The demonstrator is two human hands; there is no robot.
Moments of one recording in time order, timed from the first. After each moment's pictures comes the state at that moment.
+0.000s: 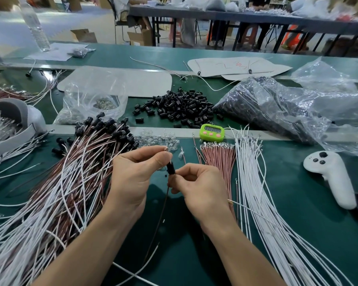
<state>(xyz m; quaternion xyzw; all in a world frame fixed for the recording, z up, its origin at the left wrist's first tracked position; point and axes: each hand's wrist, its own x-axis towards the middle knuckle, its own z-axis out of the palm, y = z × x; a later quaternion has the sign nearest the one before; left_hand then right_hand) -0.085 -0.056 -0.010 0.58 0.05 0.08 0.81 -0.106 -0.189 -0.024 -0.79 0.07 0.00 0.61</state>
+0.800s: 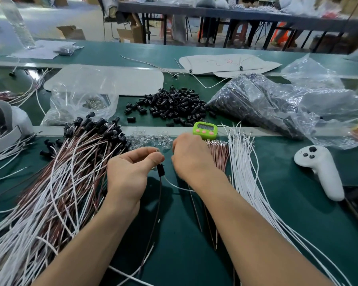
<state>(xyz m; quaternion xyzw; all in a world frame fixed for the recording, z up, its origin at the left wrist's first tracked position) -0.073 -0.060 -0.022 0.64 0.13 0.08 0.75 -0.037 -0.186 0.011 -0.98 0.00 -0.02 0.20</state>
